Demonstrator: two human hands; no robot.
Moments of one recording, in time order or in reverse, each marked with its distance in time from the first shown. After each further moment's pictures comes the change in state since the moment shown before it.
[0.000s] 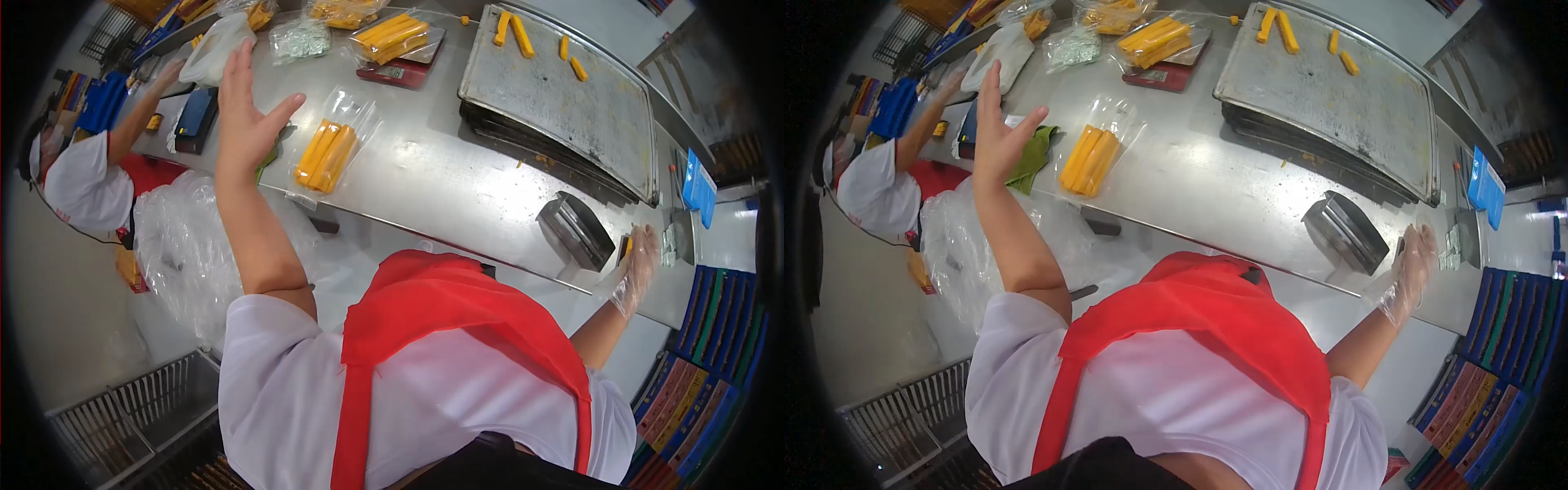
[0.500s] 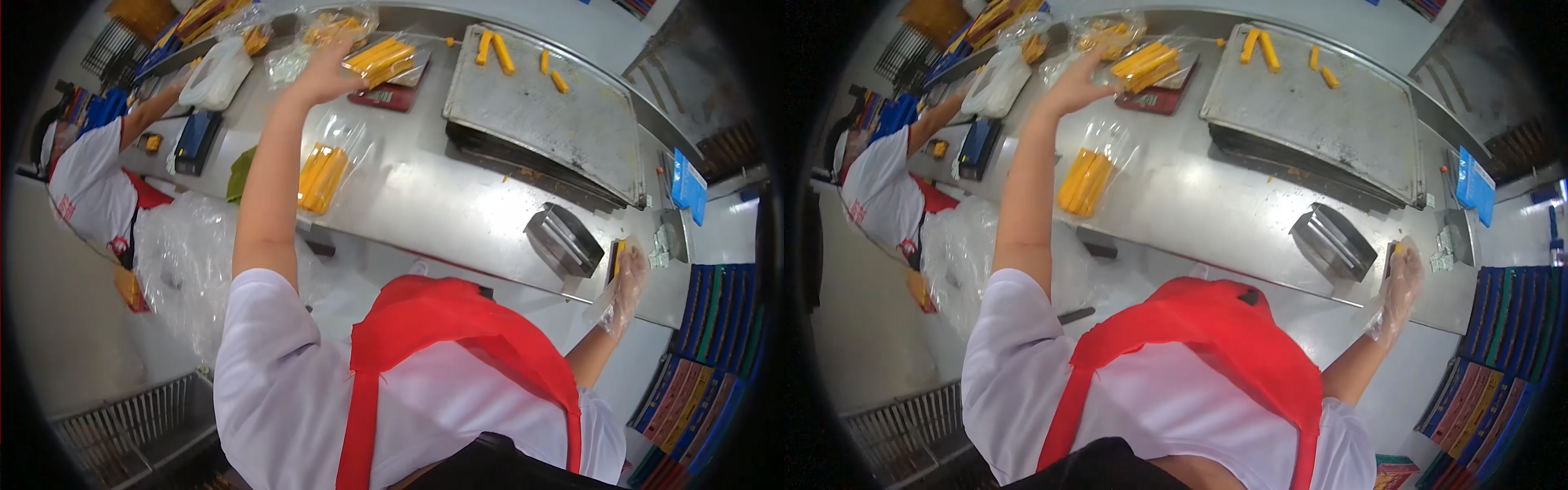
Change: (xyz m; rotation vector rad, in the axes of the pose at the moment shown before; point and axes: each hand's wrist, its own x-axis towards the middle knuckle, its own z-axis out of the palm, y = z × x) left_hand 0.089 -0.038 0.117 0.064 -0.411 0.176; right_hand -0.012 0.036 -0.023 0.083 -0.026 -0.037
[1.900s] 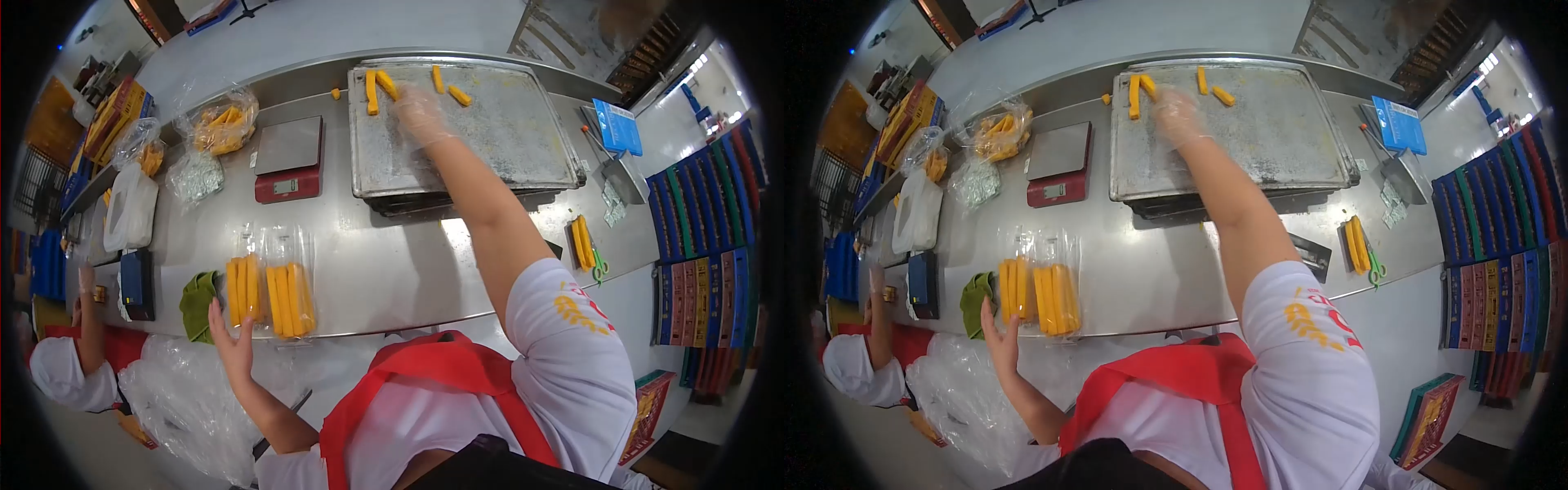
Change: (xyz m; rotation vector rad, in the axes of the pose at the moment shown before) left_hand -0.211 -0.008 0.015 -0.232 0.115 -0.578; right_hand 0.134 -0.163 0.345 -0.606 -0.310 -0.417
